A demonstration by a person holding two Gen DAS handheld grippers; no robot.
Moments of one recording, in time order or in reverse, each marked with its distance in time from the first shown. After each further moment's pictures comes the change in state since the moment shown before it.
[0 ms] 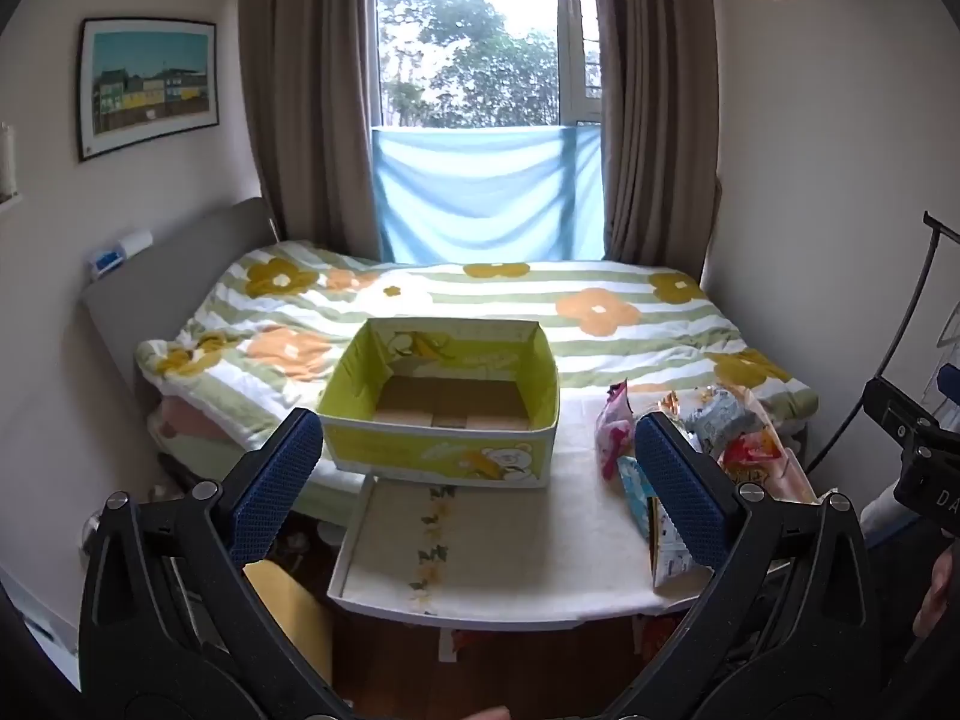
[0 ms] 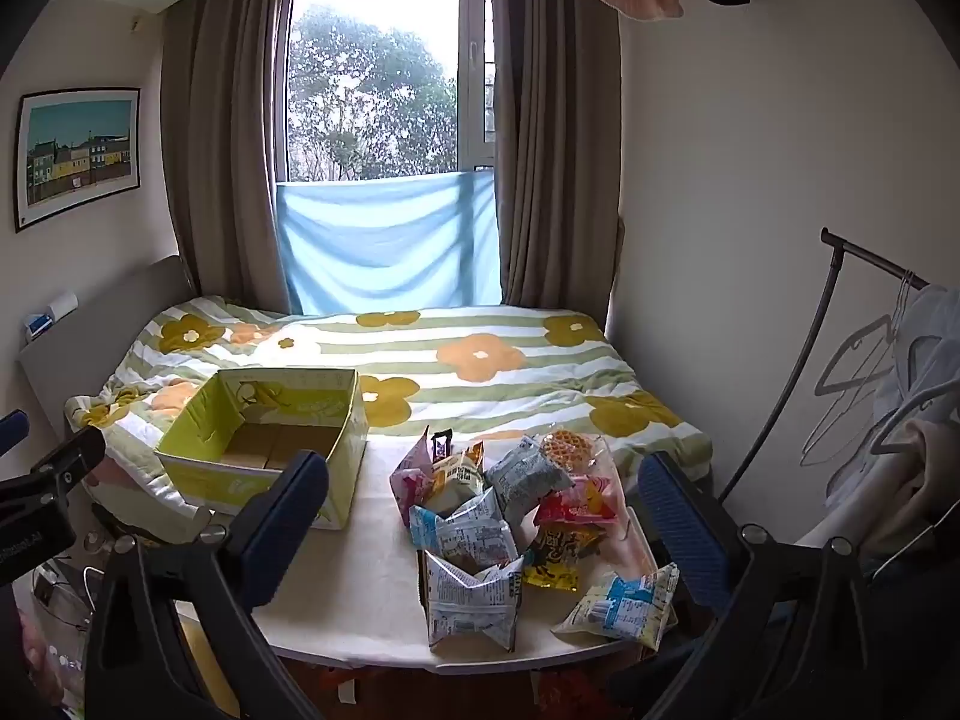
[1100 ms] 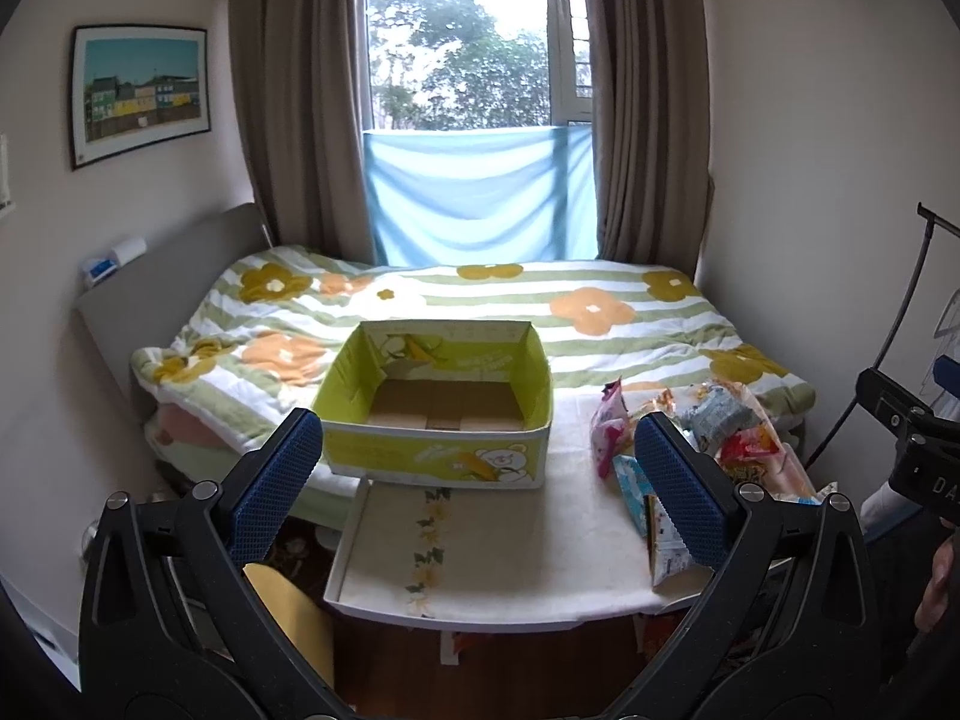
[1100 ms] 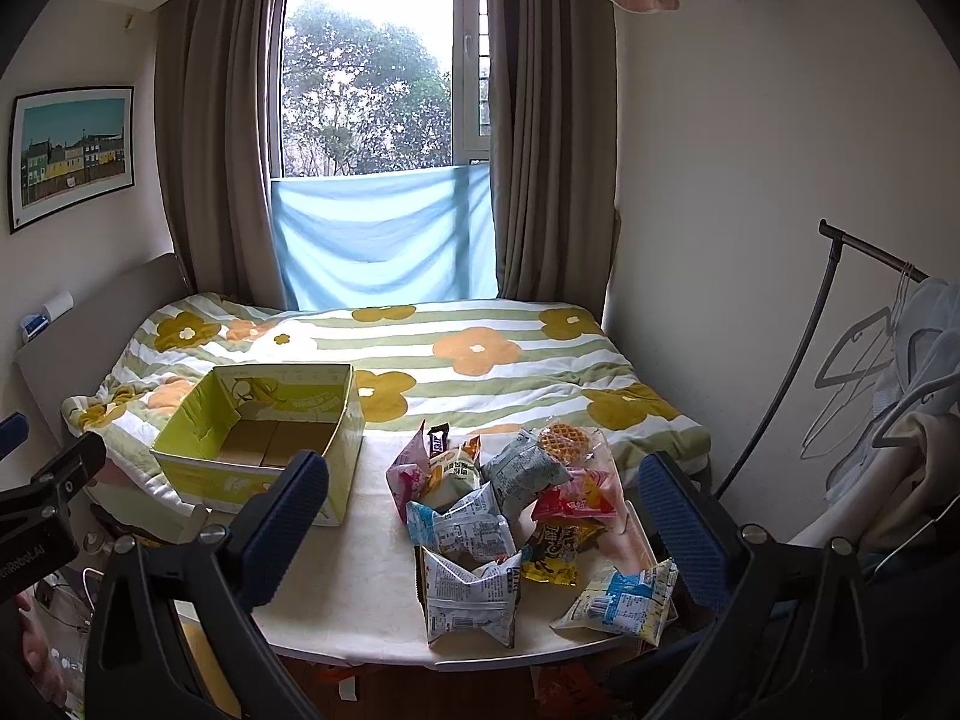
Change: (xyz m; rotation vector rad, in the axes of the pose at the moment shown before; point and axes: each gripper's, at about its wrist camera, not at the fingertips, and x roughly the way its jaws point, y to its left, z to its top) left arm 0.009 -0.004 -0.001 0.033 0.033 -0.033; right arm 0.008 0.001 -0.003 0.010 0.029 -0.005
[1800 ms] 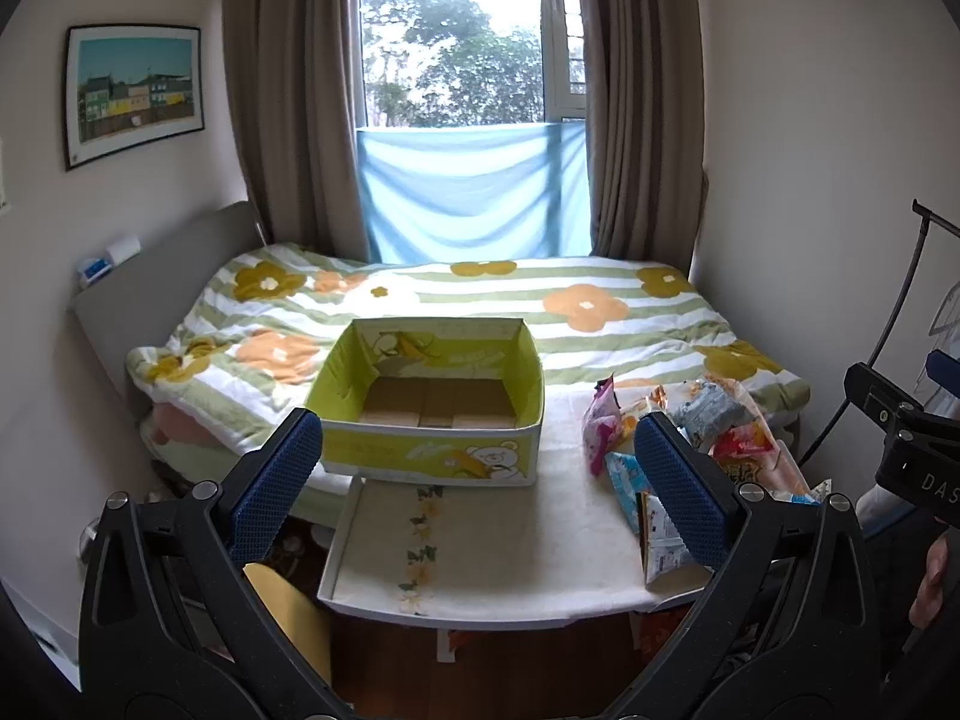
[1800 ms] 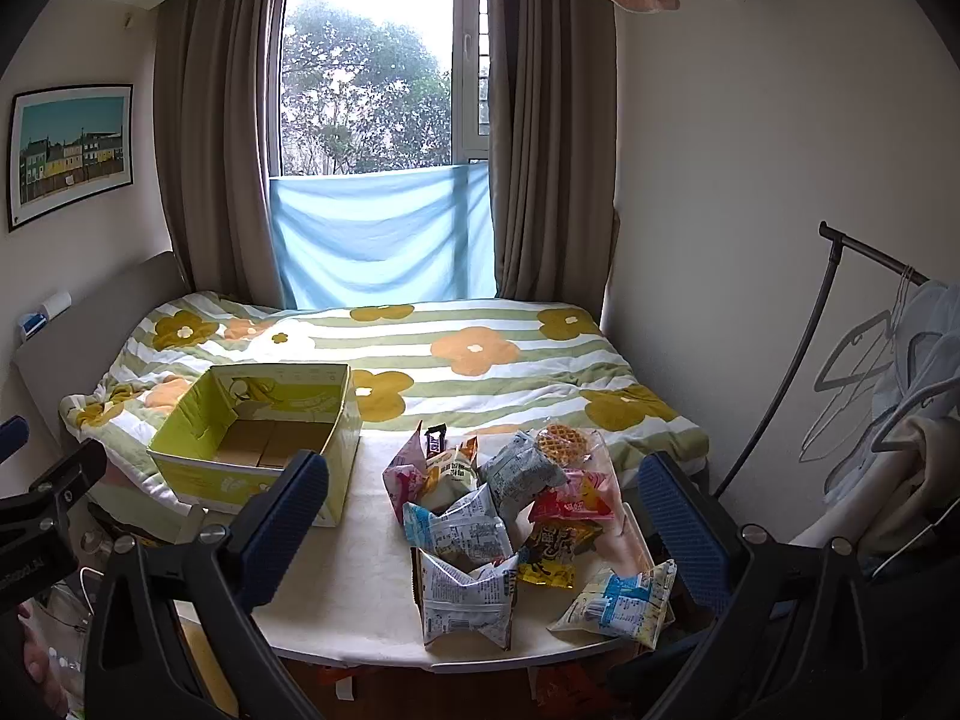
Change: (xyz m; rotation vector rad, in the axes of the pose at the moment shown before) left arm 0.000 -0.006 0.001 0.008 0.006 -0.003; right arm 0.000 -0.001 0.000 -0.004 -0.001 -0.003
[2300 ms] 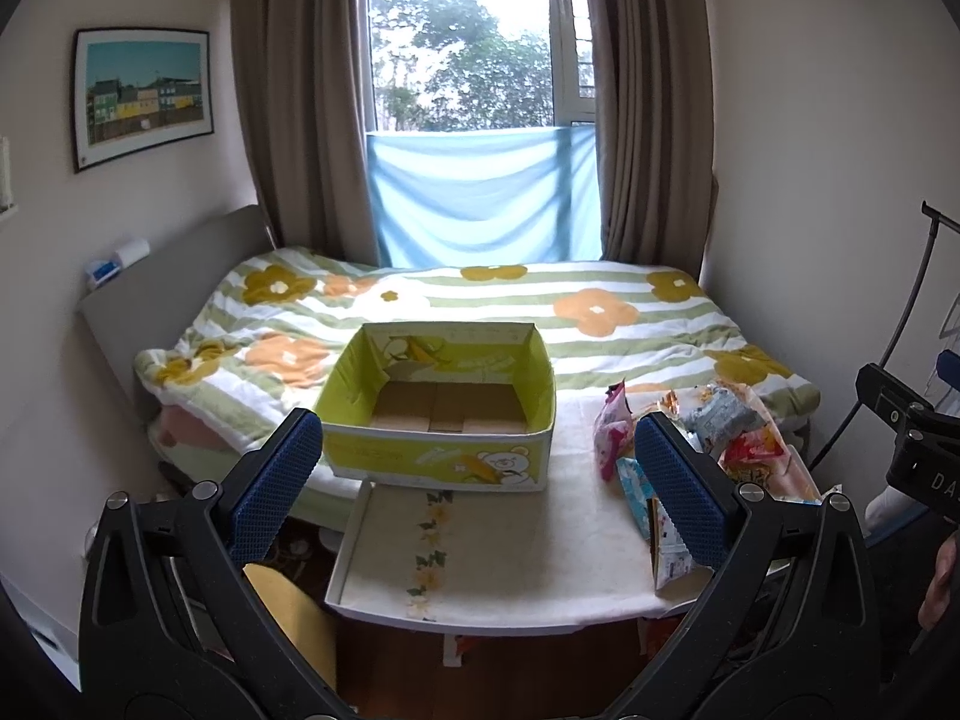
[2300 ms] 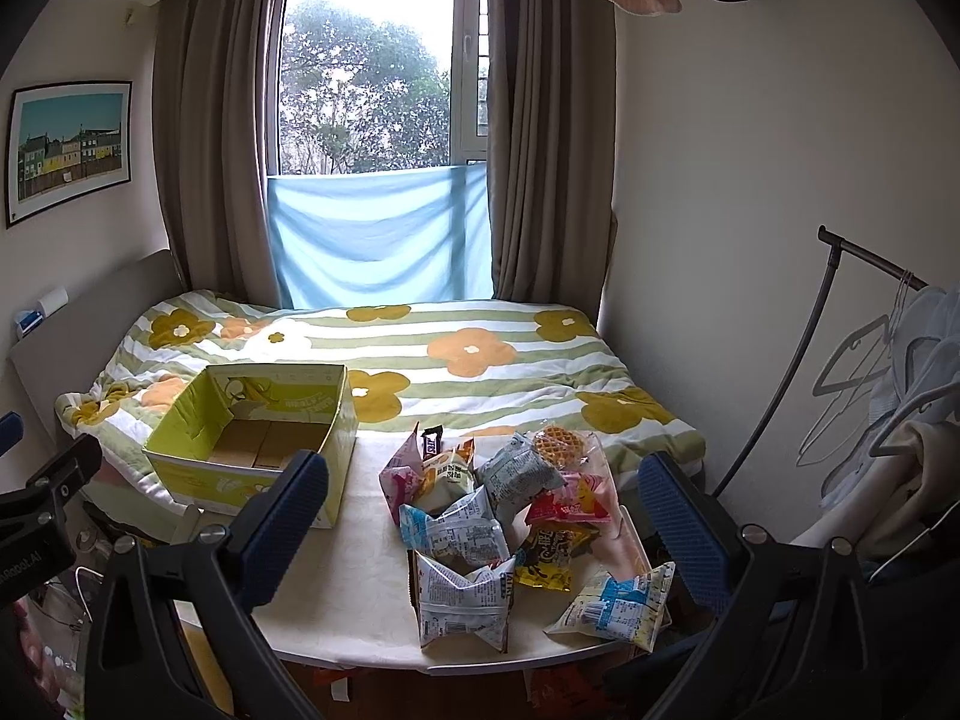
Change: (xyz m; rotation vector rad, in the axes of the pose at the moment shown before) left arm 0.002 0.001 -0.001 -0.001 -0.013 0.030; right arm 0.003 0.002 0.002 -0.006 0.002 -0.009
